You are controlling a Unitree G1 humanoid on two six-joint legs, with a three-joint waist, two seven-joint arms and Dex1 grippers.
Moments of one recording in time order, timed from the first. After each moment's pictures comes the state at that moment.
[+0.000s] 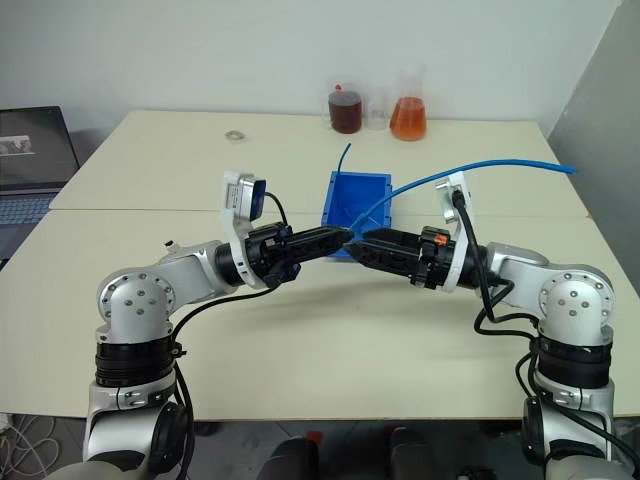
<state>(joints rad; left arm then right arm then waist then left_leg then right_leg) -0.64 0.40 0.16 -0.17 -1.10 1.12 -0.75 -0.65 -0.48 -0.19 -0.23 1.28 1.26 0.51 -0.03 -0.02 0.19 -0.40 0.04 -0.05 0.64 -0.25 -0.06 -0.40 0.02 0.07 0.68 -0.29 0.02</state>
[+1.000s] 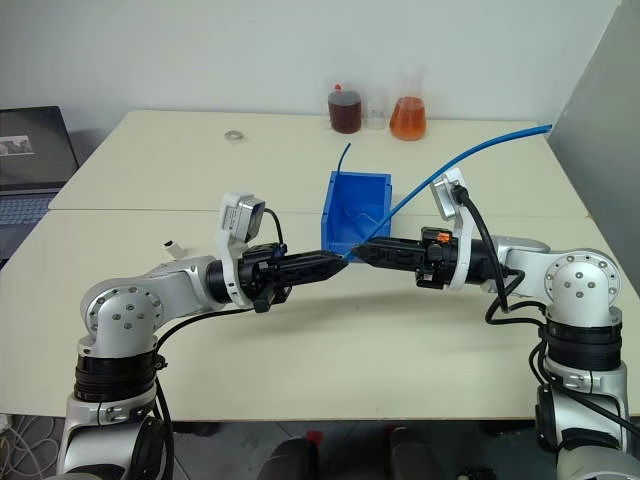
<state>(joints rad) -0.56 0.47 0.12 -0.23 -1.10 1.12 -0.81 -0.69 -0.55 -0.17 -0.16 1.34 1.31 0.59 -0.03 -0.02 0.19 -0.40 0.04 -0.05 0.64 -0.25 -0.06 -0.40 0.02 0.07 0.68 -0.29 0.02</state>
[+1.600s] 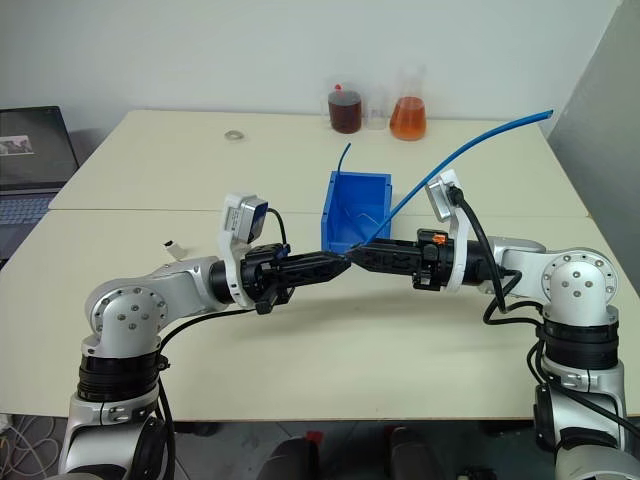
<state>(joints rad) -0.56 0.47 0.10 -0.23 -1.10 1.10 -0.82 -0.70 -0.54 -0.15 -0.16 1.36 1.32 0.56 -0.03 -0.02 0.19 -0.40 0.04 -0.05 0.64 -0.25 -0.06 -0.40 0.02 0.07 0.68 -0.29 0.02</state>
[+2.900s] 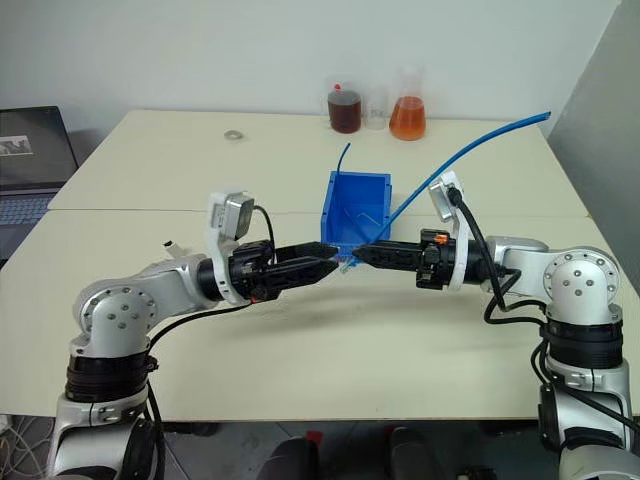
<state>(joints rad) -0.53 0.54 0.13 -0.23 -1.13 1.09 -0.84 -0.70 -0.57 -0.14 -0.15 1.31 1.31 0.57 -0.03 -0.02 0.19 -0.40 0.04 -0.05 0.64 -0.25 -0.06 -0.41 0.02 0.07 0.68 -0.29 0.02</state>
